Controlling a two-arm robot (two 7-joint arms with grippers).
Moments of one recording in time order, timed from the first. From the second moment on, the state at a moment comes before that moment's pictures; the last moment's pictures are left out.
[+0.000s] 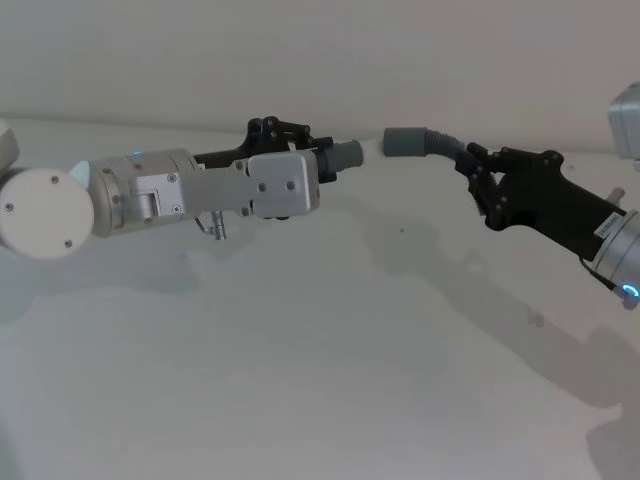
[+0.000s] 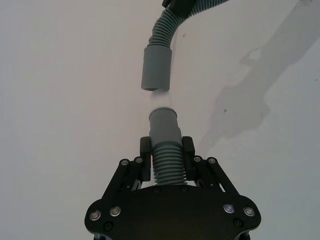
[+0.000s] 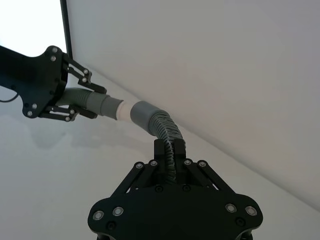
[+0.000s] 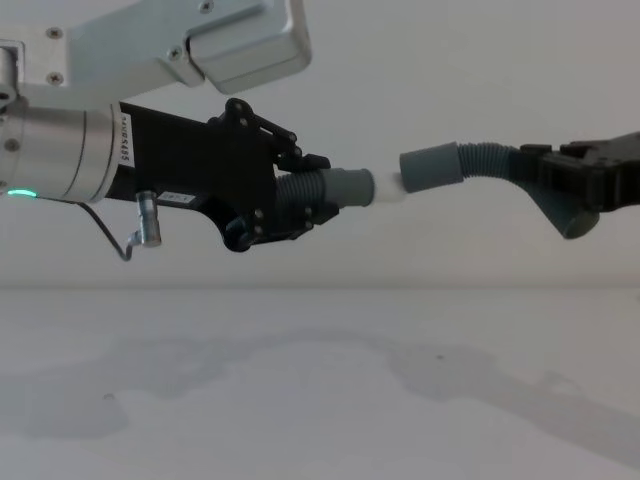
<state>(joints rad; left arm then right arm) -0.59 0.65 0.70 -1.70 0.17 -0.03 -0.50 0.24 0.54 -0.30 -1.71 0.44 0.15 0.52</state>
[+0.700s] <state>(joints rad) -0.59 0.65 0.70 -1.71 0.17 -0.03 -0.50 0.27 0.56 -0.34 -1.70 0.41 0.19 0.50</state>
